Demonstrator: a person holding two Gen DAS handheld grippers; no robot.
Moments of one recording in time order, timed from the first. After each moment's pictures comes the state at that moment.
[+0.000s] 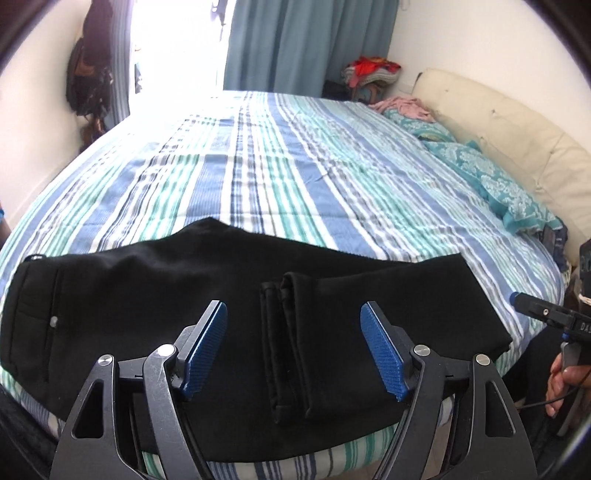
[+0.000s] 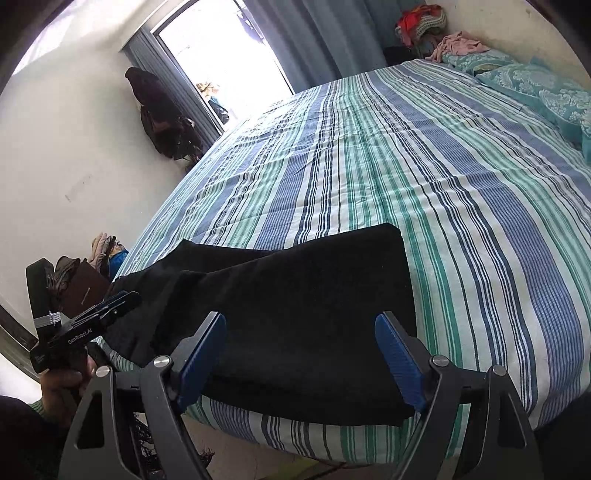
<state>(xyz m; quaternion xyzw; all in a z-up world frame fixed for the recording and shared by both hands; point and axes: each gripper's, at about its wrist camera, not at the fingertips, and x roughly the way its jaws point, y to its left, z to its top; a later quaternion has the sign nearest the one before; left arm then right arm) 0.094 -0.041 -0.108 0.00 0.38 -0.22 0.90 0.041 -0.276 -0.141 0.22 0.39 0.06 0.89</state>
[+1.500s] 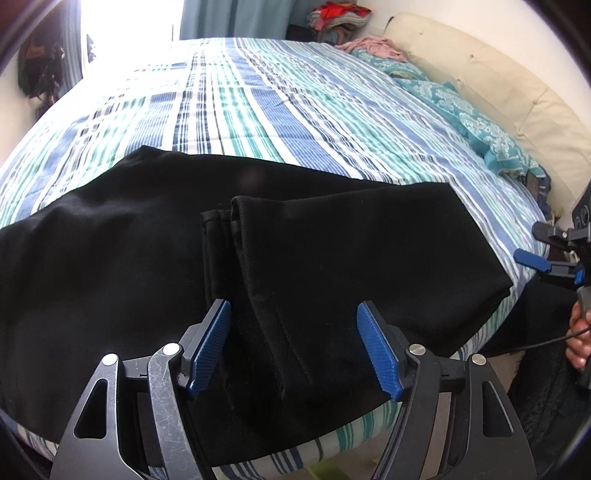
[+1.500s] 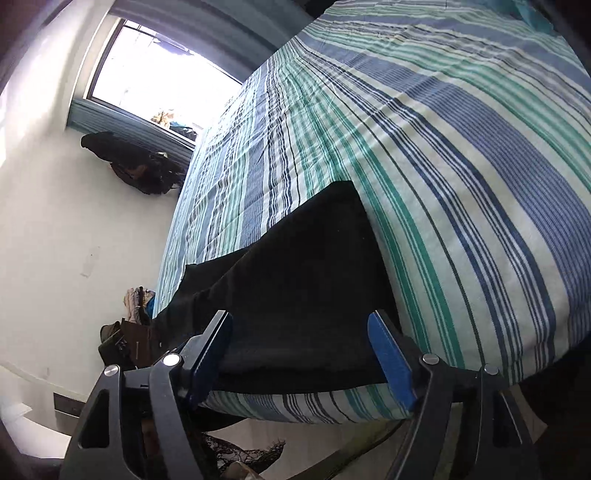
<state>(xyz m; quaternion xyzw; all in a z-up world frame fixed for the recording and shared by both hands) 0.104 -0.058 -0.158 0.02 0.48 -0.27 0.84 0.028 -0.328 -0.170 0.40 0.42 0.03 0.81</state>
